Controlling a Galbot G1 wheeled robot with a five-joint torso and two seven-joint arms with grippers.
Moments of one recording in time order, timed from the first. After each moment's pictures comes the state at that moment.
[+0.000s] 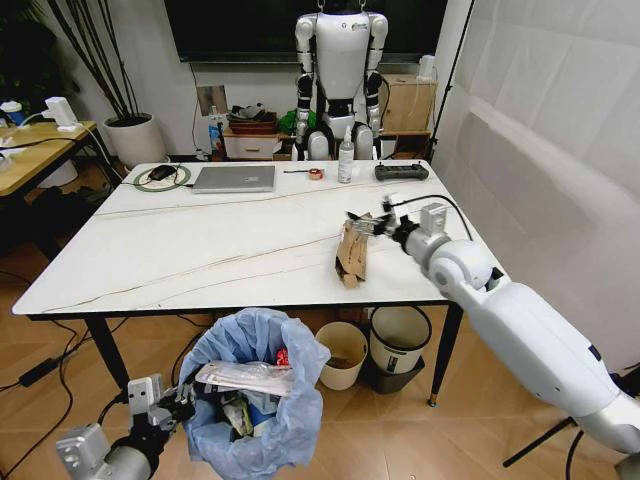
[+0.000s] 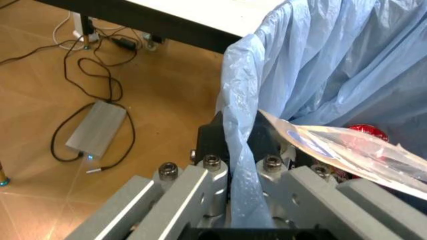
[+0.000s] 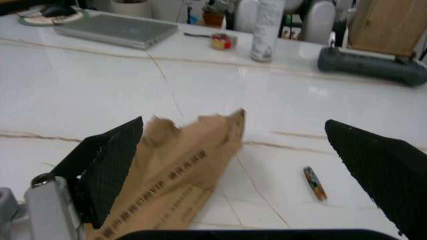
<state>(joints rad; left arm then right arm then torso) 1.99 -1.16 -0.75 -2.43 -0.82 0.34 -0.19 -0.50 0.96 -0.05 1.53 0.75 -0.43 0.03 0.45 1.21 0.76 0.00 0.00</state>
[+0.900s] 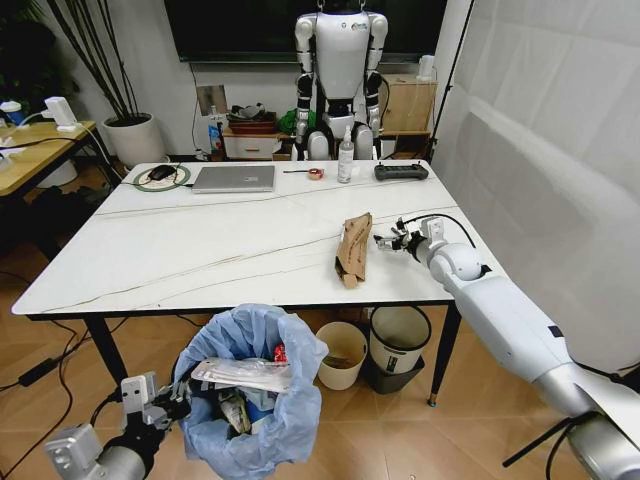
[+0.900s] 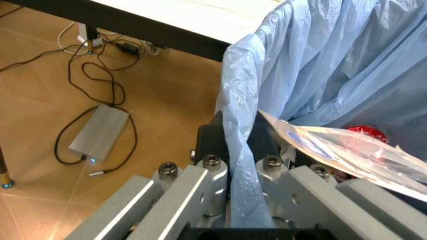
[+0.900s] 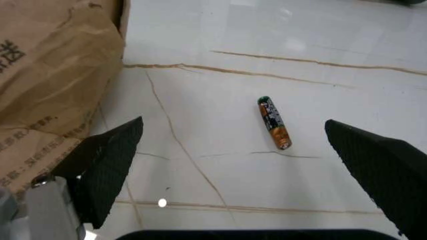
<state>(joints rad) 2.01 -1.18 -0.78 -2.46 -0.82 0.34 -0.19 -0.38 1.10 -0.09 1.10 0.58 -0.40 -0.07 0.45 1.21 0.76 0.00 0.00</state>
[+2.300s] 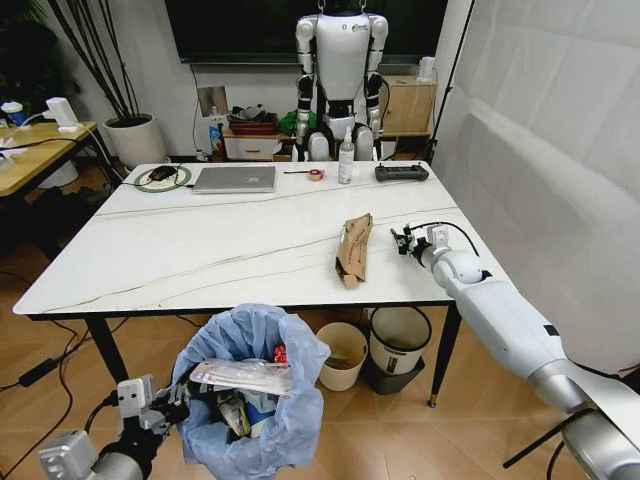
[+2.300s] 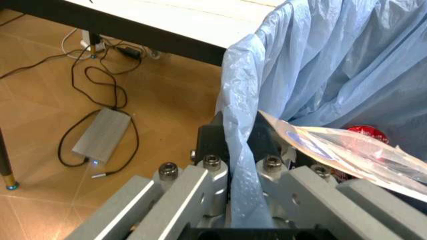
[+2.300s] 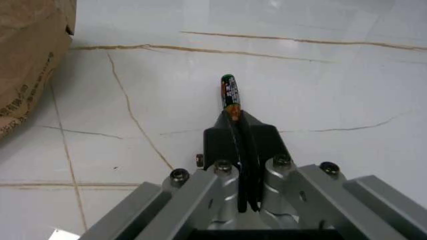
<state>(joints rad) 2.05 -1.20 -0.78 -2.49 -0.80 0.34 -0.19 -0.39 1.09 -0.10 1.04 0.61 -0.37 -0.07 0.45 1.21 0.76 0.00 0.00</state>
